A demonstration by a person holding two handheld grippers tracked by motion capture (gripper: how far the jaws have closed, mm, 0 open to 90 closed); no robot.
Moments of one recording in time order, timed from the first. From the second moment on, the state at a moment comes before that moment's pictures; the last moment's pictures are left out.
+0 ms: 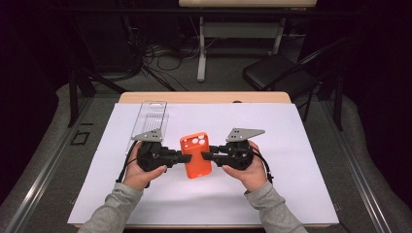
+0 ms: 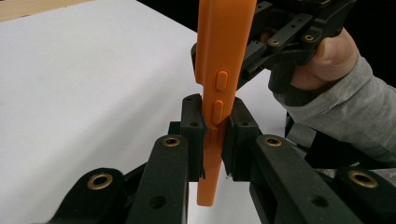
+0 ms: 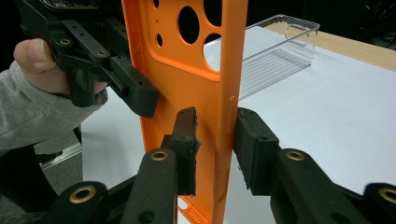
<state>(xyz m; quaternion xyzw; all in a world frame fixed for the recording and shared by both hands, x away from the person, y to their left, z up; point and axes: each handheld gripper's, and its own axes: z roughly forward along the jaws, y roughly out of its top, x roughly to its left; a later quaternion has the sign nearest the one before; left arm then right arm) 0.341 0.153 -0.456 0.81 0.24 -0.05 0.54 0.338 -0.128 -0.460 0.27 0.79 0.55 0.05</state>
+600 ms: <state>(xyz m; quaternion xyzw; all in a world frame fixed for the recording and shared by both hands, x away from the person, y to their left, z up) 0.344 0.157 -0.459 0.81 0.23 -0.06 0.54 0.339 -0.131 -0.460 0.26 0.79 0.55 0.05</state>
